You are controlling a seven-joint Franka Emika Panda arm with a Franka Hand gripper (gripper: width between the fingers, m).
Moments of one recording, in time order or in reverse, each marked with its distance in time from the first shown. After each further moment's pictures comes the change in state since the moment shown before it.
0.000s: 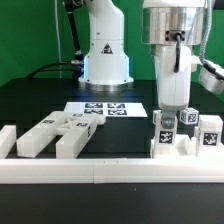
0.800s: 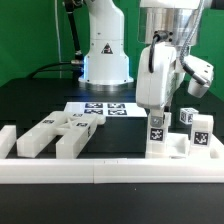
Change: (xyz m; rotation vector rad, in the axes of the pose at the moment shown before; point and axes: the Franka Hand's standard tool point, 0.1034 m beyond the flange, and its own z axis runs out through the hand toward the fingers) arm 0.008 0.007 -0.001 -0.022 0.034 0.130
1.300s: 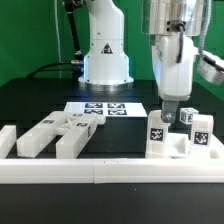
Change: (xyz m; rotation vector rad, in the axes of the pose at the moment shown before) arm -0.009 0.008 -0.011 0.019 -0.023 -0.309
